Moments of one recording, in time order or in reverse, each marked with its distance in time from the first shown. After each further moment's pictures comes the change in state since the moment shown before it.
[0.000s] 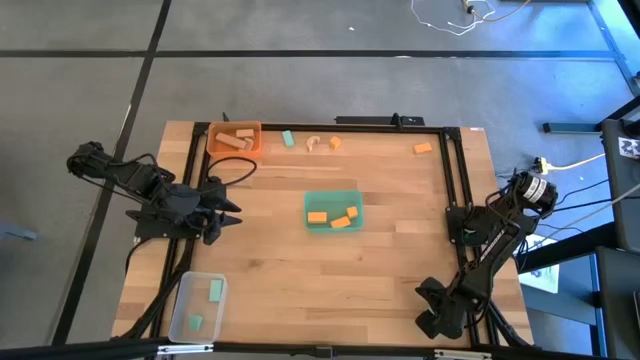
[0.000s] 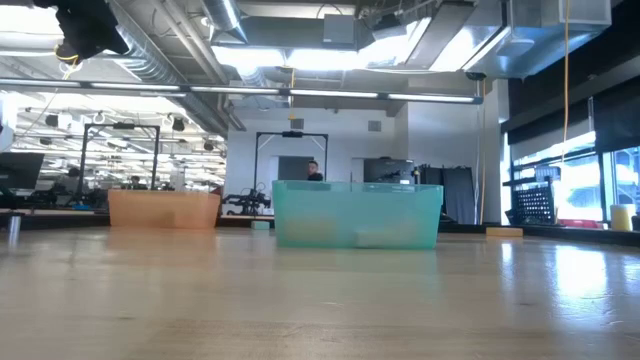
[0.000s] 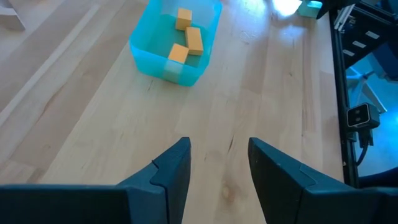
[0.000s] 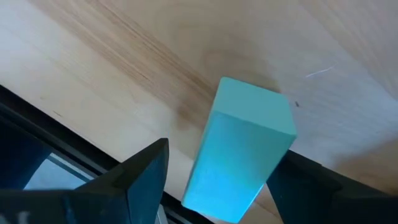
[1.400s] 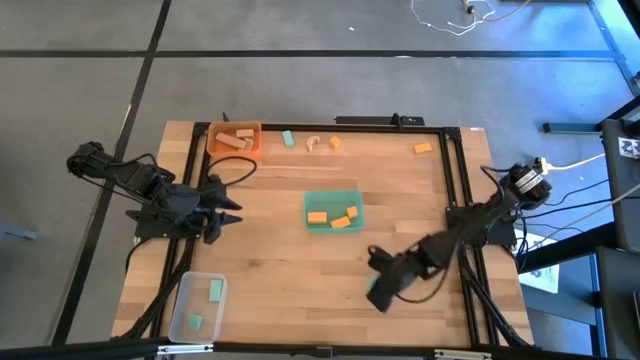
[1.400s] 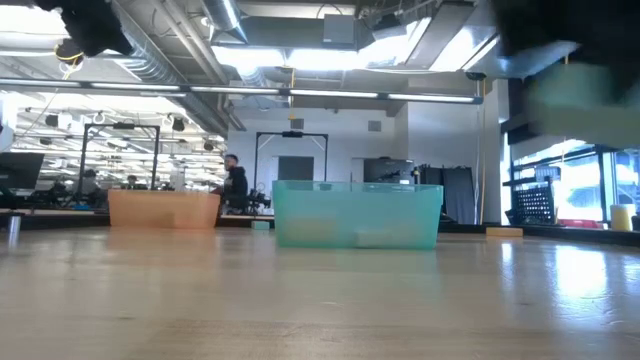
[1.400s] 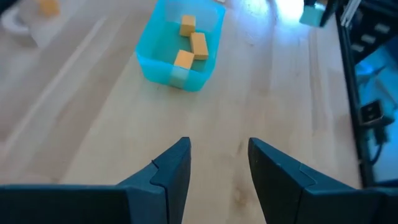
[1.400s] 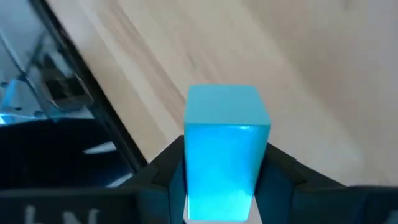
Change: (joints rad) left arm 0.000 0.000 0.000 0.000 -0.029 0.063; right arm -0.474 -0.044 0.232 -0.024 0.127 -0.688
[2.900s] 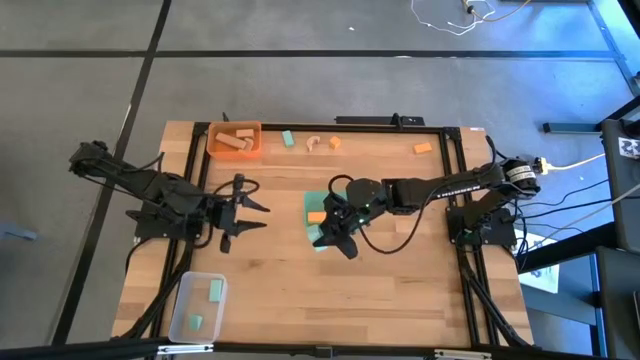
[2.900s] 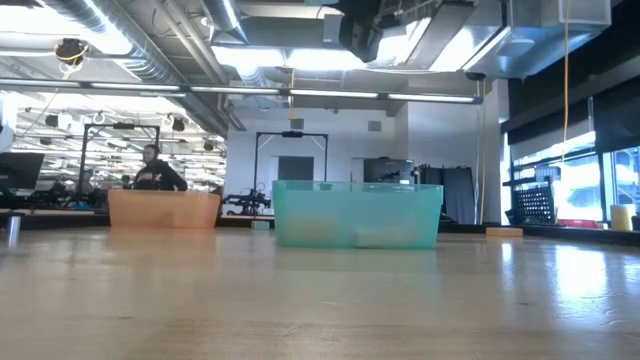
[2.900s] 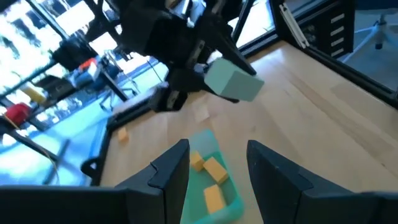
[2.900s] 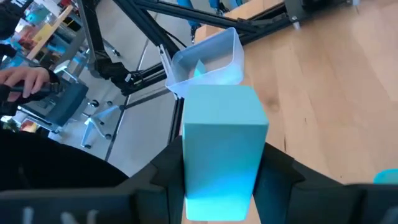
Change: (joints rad) left arm -0.001 0.158 -0.001 0.566 -0.023 0.944; right arm -0.457 0.036 0.226 0.405 -0.321 -0.787
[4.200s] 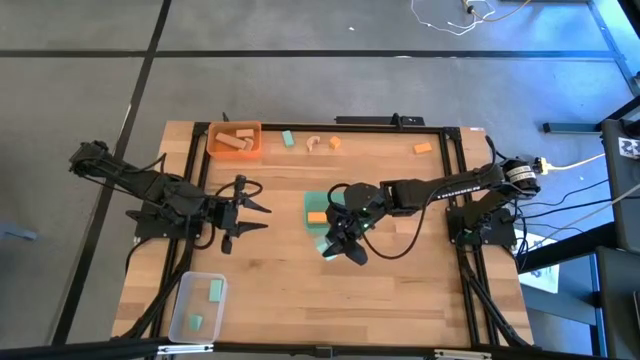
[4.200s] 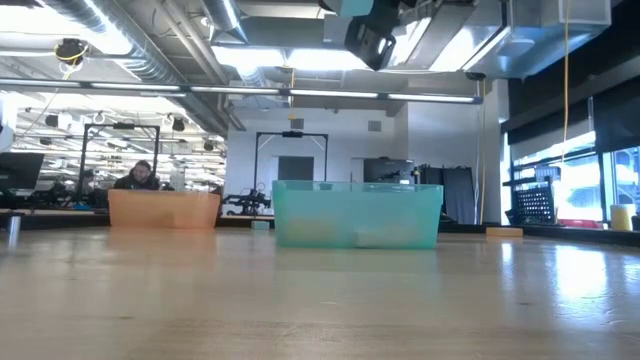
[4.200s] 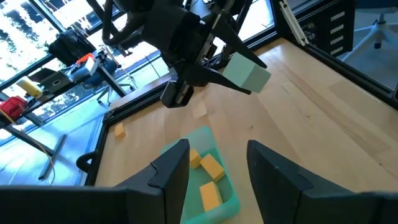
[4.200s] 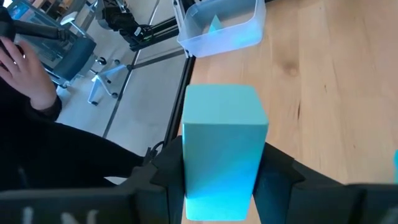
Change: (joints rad) left arm 0.000 0.013 0.000 -0.005 -0.002 -0.023; right arm 0.002 0.000 0.000 -0.122 -0.113 -0.108
